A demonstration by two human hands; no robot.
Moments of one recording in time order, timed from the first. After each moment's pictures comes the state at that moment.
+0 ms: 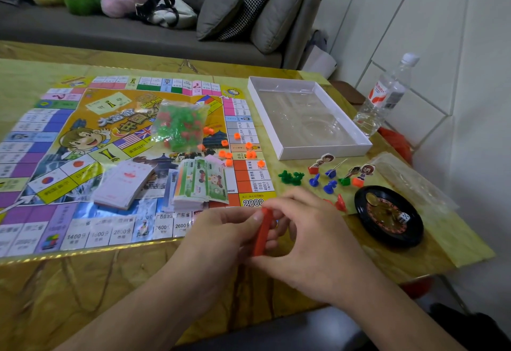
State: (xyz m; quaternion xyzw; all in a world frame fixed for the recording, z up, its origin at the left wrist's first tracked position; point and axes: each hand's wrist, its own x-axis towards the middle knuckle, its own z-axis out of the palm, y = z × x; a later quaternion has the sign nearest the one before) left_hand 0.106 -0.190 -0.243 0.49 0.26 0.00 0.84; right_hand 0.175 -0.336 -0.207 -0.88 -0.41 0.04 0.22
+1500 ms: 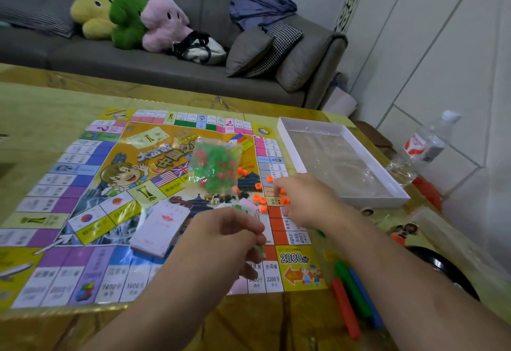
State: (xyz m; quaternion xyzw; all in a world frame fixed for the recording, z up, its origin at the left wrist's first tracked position) left_hand 0.104 -0.114 -0.194 0.63 0.29 0.09 0.71; right_hand 0.305 -0.202 -0.211 -0.93 -0.36 0.06 -0.03
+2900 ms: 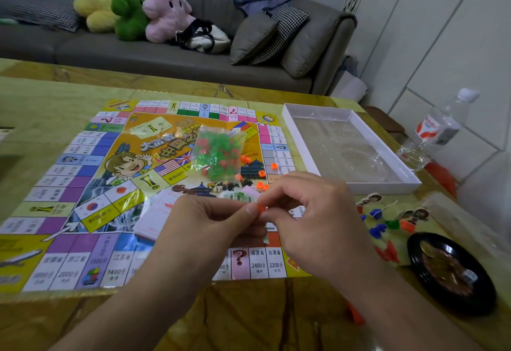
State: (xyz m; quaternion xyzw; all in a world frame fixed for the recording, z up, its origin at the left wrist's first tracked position) left_hand 0.102 -0.106 -0.211 0.62 0.24 0.15 0.73; right_hand 0.210 -0.240 -0.193 -0.79 -0.47 -0.07 0.39
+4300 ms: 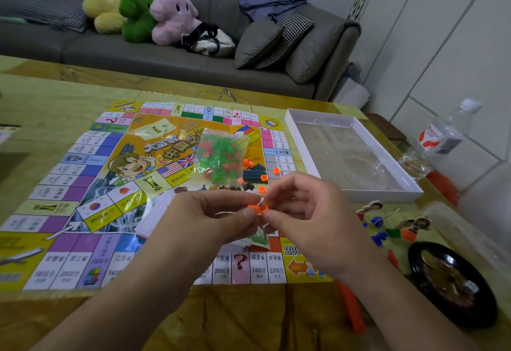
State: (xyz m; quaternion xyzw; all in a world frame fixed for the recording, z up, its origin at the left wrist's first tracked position) left_hand 0.099 -0.094 -0.203 0.60 0.24 0.14 0.75; right_hand 0.220 -0.239 -0.193 -0.76 -0.35 0.18 0.52
